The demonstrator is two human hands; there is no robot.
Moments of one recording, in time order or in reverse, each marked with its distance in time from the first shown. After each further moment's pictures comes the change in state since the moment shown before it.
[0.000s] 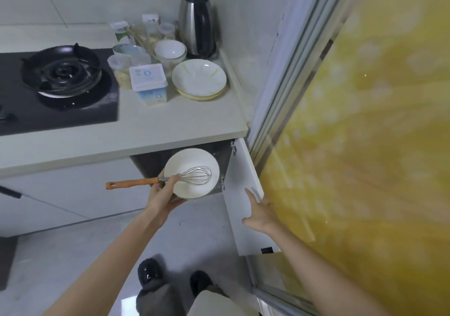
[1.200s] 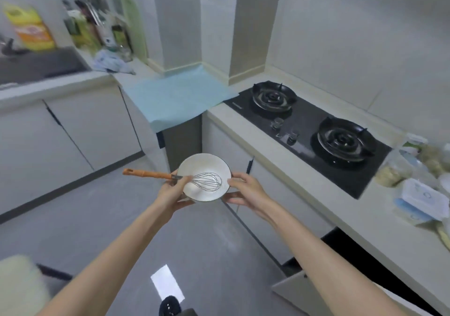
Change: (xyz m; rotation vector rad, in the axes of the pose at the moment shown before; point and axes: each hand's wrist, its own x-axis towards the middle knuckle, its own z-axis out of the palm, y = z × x) left_hand -0.225 0.049 -0.390 -0.459 0.811 0.358; right_hand -0.185 -0.491 0.140 0.401 -0.761 -0.721
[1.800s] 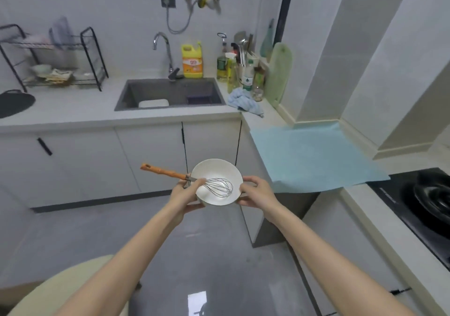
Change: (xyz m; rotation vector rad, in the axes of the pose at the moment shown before) left_hand 0.120 0.154 -0.297 -0.170 0.424 0.138; right_hand 0.203 -0.129 0.336 -0.245 -0.297 -0.100
